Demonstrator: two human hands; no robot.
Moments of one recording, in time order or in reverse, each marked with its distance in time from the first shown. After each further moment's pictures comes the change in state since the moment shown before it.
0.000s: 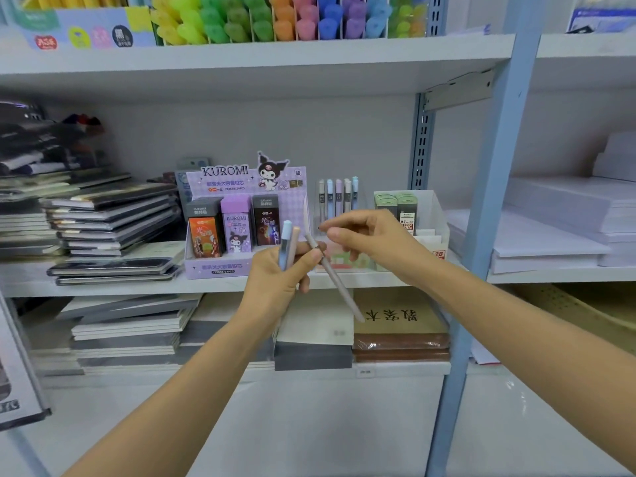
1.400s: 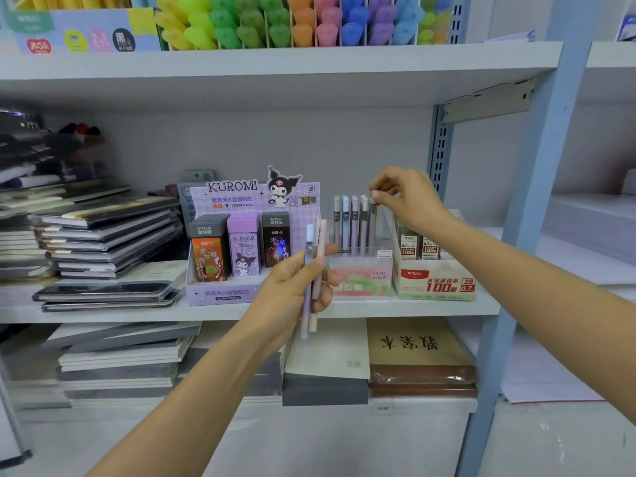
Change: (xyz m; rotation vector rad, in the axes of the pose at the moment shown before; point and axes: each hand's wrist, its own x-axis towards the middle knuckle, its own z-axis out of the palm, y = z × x) left_hand 0.041 -0.012 -0.013 -0.289 -0.270 -0.127; right_hand 0.104 0.025 -0.060 -0.596 0.338 -0.100
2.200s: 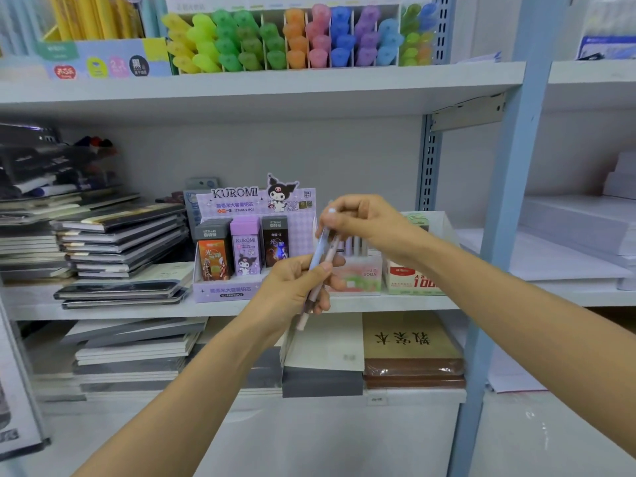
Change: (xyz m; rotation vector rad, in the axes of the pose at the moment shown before) left_hand -0.018 0.018 0.015 0.229 -0.014 -0.037; right_hand -0.058 -0.073 -0.008 0.658 -0.449 0.009
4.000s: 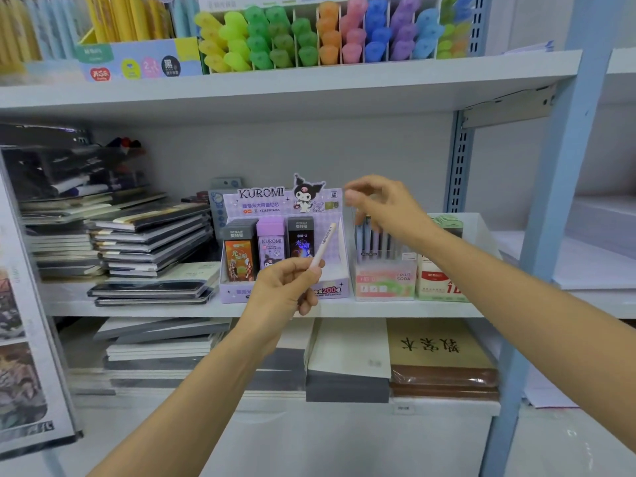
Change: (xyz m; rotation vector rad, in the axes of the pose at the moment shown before) left_hand -0.006 -0.013 -0.040 -0.044 0.282 0.023; right_hand 0.046 0.023 -0.001 -0.223 0.249 -0.036
